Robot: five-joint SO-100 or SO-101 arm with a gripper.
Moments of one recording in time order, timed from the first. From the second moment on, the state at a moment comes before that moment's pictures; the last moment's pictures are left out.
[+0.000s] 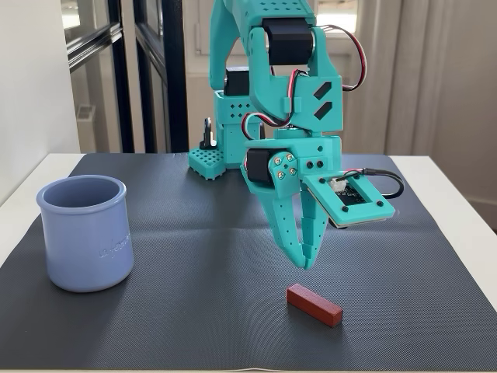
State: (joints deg) arm -14.2 74.0 91.8 51.1 76.2
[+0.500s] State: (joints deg) arm -18.4 70.4 86.9 47.3 72.7
